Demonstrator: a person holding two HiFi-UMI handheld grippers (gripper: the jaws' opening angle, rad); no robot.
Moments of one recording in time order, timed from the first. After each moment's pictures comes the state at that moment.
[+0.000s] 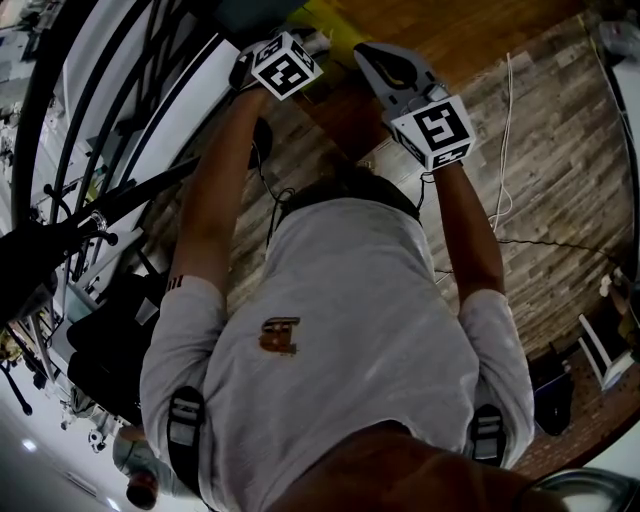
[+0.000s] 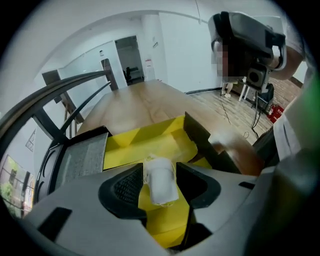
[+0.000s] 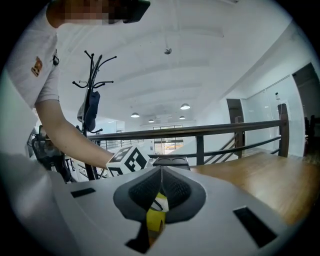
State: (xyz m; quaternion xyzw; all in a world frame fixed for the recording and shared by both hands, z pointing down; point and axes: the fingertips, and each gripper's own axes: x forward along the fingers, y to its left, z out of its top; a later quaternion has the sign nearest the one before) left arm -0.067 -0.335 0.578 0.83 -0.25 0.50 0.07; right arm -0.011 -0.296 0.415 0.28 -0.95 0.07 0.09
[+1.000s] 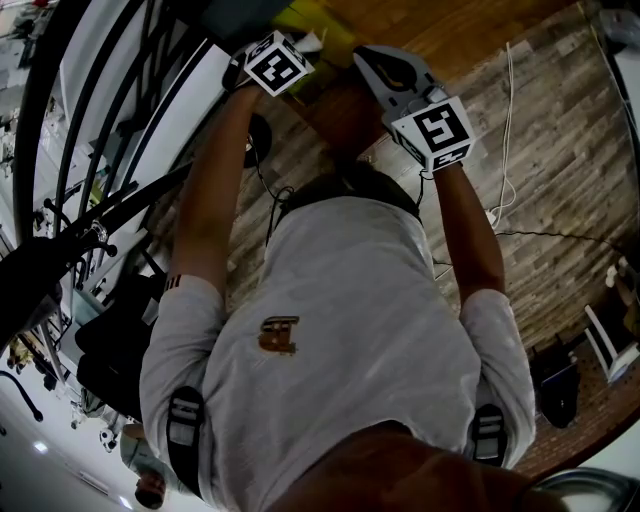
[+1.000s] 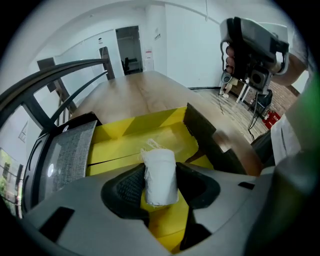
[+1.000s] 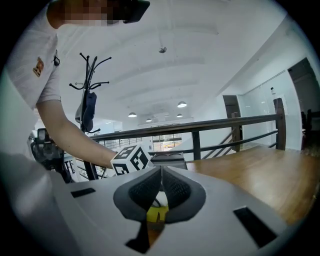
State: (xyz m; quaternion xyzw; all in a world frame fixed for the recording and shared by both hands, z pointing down) left arm -0.068 -0.333 0.604 0.81 -0.23 0.52 0.12; right arm 0.007 -0.299 0.433 0.28 -0.95 0.09 0.09
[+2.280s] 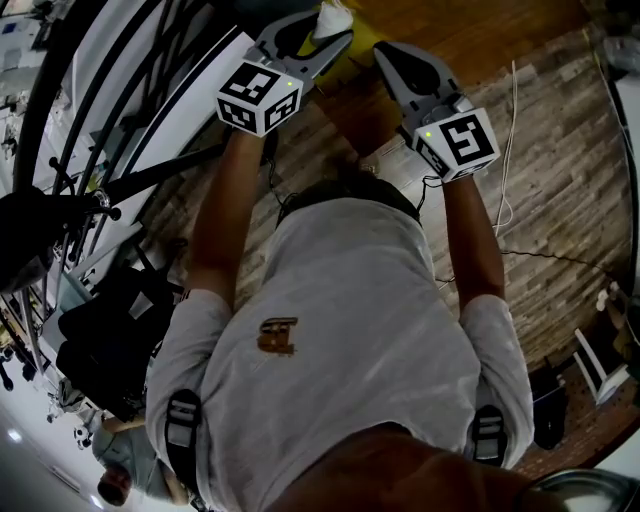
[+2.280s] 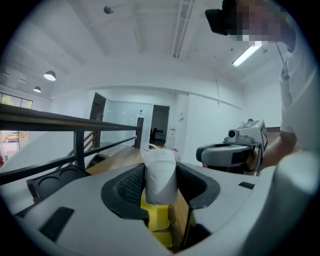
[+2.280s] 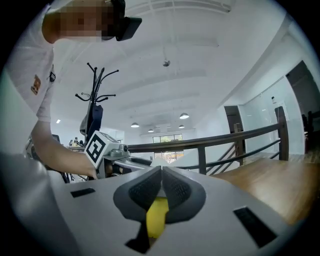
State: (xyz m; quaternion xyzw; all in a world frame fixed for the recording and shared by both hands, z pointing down) left arm -0.058 -0.298 0.381 0.91 -0.39 0.09 0.10; right arm -0.012 -0.263 0.361 0.28 -0.96 0.06 0.03
